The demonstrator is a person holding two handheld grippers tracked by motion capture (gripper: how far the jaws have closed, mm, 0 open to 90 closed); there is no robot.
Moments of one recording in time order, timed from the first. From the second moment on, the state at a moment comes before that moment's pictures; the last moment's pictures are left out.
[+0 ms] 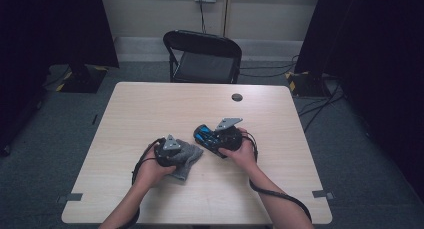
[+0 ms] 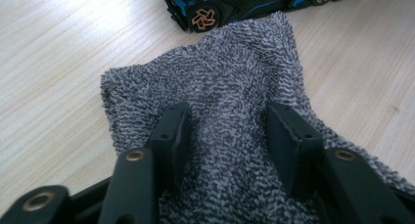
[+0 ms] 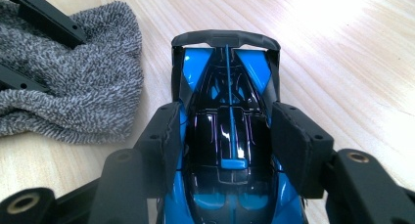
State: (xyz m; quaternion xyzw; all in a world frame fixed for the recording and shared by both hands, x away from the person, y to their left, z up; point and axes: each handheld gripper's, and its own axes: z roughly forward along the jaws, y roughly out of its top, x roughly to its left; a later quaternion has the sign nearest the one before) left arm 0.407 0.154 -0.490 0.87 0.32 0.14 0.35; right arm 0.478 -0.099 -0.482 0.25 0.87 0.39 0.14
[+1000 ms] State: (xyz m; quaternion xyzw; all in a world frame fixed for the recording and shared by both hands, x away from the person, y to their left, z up) left arm 0.410 0.092 -0.479 0.88 0.32 0.14 0.33; right arm 0.476 -0.099 -0.483 0.27 0.87 0.40 0.14
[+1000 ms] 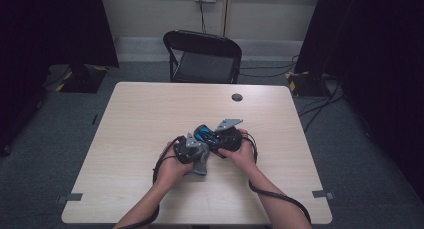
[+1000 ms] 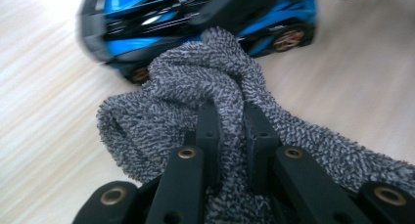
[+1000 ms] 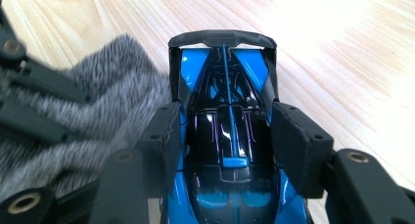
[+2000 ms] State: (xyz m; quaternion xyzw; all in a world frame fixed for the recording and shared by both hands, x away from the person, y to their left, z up) left arm 0.390 0.062 -0.479 0.89 0.26 0.09 0.36; right arm 0.476 -0.101 -0.484 0.27 0.86 0.40 0.14
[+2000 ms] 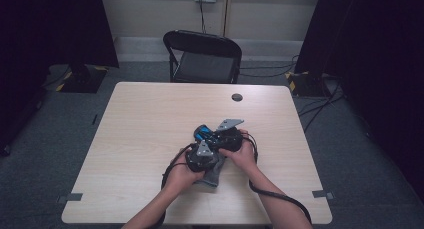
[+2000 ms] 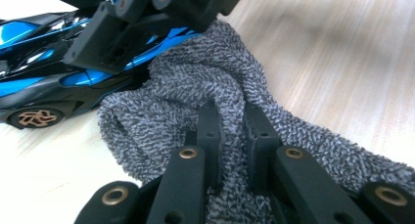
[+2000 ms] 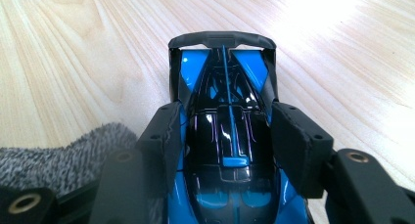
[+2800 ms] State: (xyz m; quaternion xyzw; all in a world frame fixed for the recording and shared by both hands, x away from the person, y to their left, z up) left arm 0.395 0.138 -0.455 0.86 0.32 0.14 0.37; right arm 0.474 -0.106 -0.485 0.27 0.86 0.41 0.14
